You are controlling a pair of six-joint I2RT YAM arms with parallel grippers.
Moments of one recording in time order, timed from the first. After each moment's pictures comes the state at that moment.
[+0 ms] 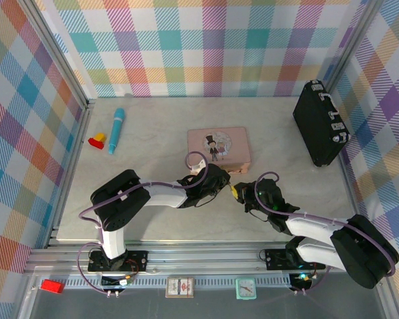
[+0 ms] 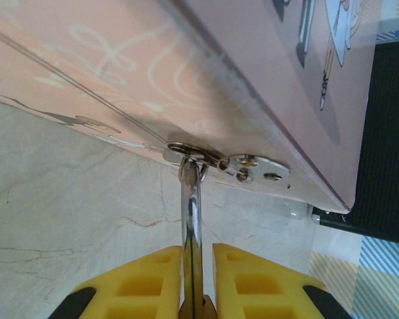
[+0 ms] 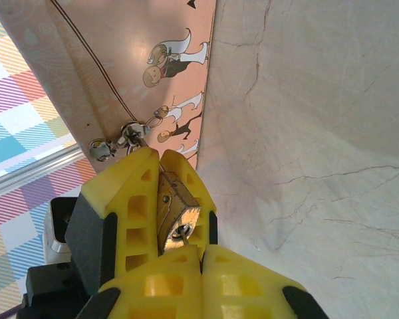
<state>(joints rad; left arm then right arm) -0.97 1.85 0.93 0.33 -0.18 -1.49 0.63 1.13 0.19 0.48 -0.12 1.79</state>
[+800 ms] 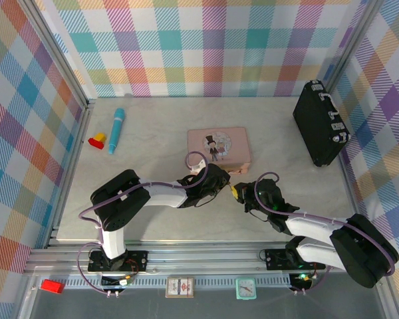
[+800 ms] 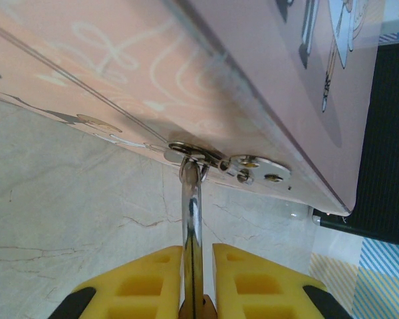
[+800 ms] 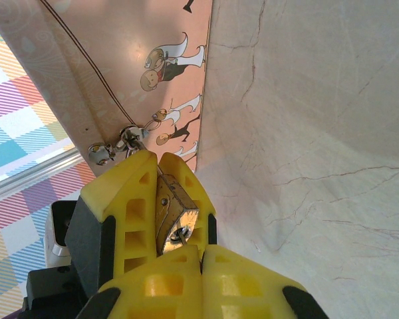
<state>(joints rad) -0.97 1.85 0.93 0.32 -0.18 -1.50 0.63 1.14 0.19 0.48 -0.11 1.80</state>
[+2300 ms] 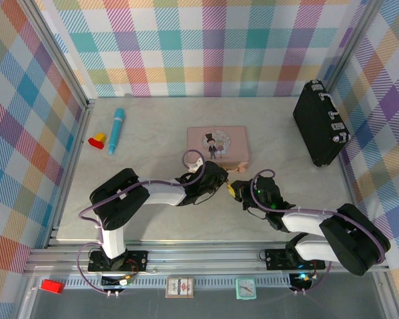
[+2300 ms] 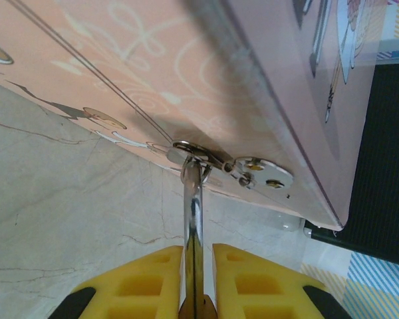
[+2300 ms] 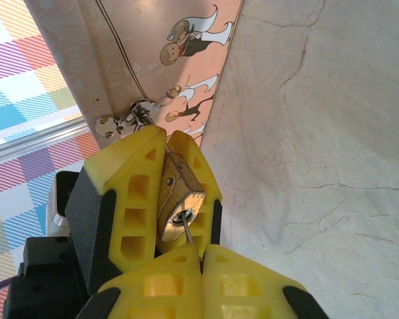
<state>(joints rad) -0.94 1.85 0.93 0.33 -0.16 -1.53 0.63 1.25 0.20 0.64 -0.19 1.71</state>
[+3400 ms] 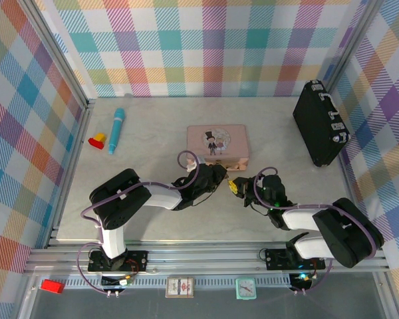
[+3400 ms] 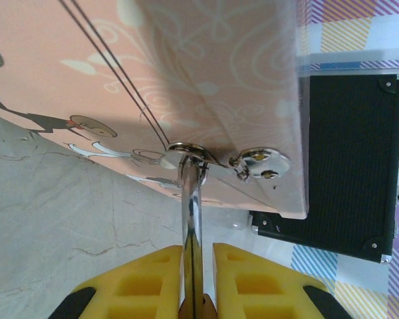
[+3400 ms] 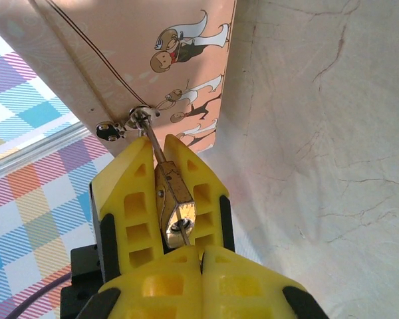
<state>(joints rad) -0.92 1.85 0.82 0.63 -0.15 -1.55 0.51 1.33 0.18 0.81 -0.34 1.80</state>
